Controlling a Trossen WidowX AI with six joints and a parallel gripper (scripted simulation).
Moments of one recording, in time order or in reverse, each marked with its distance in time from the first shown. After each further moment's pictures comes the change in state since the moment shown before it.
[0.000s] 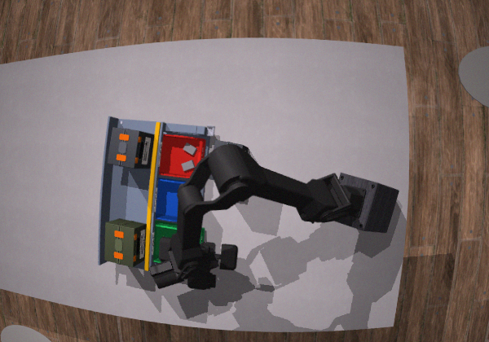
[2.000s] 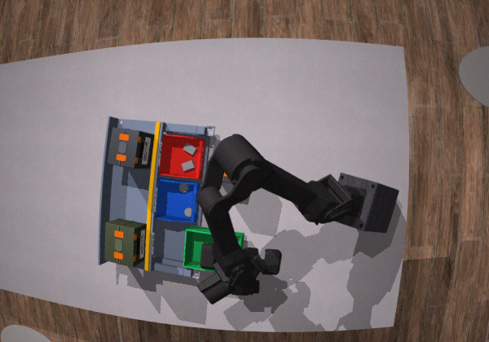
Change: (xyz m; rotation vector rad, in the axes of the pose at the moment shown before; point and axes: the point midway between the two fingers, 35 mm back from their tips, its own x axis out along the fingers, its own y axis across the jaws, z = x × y) arm -0.019 0.101 -0.001 0.008 0.000 -0.005
